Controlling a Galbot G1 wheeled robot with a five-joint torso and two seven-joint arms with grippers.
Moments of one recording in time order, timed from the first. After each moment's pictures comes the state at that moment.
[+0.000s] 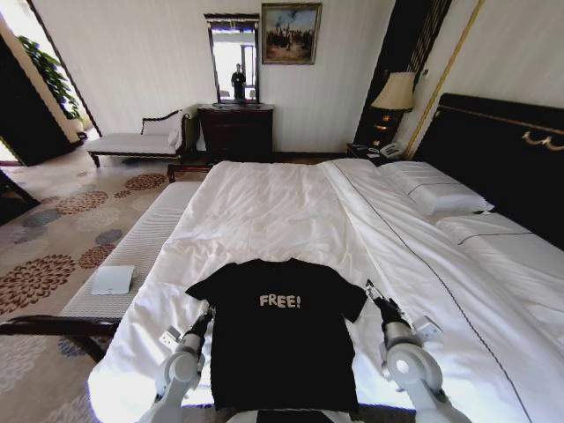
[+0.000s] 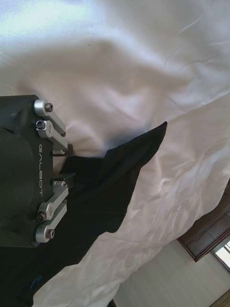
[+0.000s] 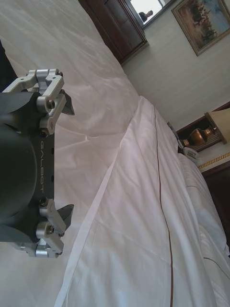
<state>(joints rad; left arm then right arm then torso) 1.47 -1.41 -0.55 -1.82 -1.00 0.24 -0.25 -1.56 1.22 0.63 2.08 0.98 -0.08 0.53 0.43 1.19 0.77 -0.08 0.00</state>
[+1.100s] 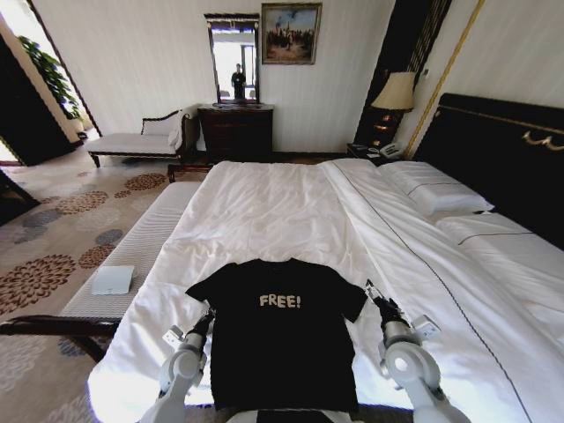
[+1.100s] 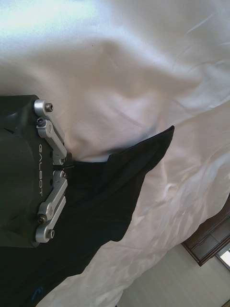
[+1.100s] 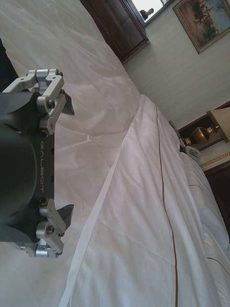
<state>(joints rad) 1.45 -1.41 -0.54 -1.77 -0.98 0.24 -0.25 -1.54 1.23 0.61 2.07 0.98 -0.08 0.54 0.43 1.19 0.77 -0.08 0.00</state>
